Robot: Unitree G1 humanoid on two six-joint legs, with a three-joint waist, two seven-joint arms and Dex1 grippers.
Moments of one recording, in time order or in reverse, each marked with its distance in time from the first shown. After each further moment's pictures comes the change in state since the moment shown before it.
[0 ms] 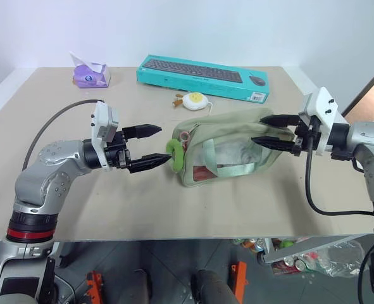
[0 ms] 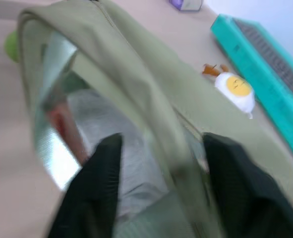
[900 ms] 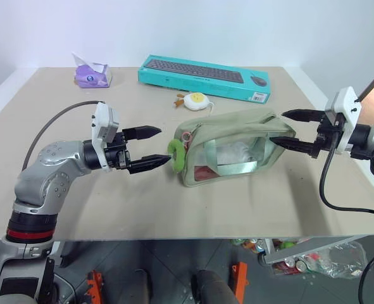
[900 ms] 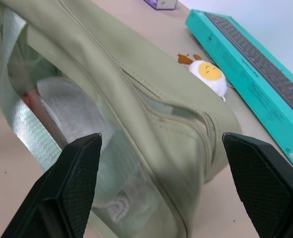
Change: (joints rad) left arm 0.002 0.004 -0.001 0.001 0.001 0.016 -0.001; right arm -0.020 -0.031 -0.051 0.252 0.011 -0.124 0.105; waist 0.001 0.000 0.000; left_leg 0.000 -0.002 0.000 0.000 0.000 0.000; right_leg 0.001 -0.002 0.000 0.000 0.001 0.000
